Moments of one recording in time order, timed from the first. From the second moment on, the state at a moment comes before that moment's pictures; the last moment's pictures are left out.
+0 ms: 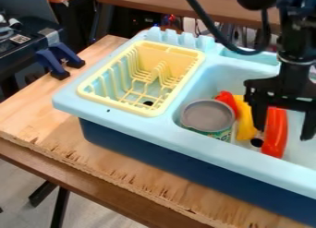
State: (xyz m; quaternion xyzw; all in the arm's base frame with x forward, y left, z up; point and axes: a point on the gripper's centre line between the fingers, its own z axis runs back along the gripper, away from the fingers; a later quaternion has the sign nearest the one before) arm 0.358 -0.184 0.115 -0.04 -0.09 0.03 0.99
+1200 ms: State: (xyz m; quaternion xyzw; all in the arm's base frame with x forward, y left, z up) arm 0.361 -0.191 0.104 -0.08 -0.08 0.00 0.99
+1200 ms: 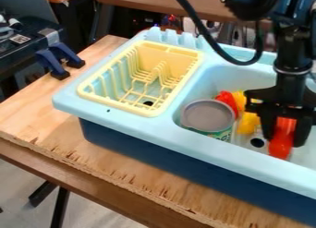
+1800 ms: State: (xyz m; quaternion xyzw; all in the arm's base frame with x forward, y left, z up) arm 0.363 -0.227 0.100 -0.09 -0.05 -0.02 0.99
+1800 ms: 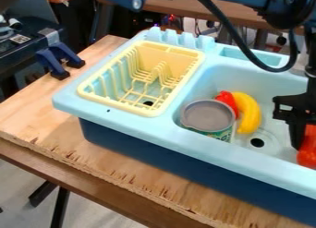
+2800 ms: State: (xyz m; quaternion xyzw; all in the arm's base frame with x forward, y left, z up) arm 0.361 -0.237 0.137 -0.17 -0.16 -0.01 0.97
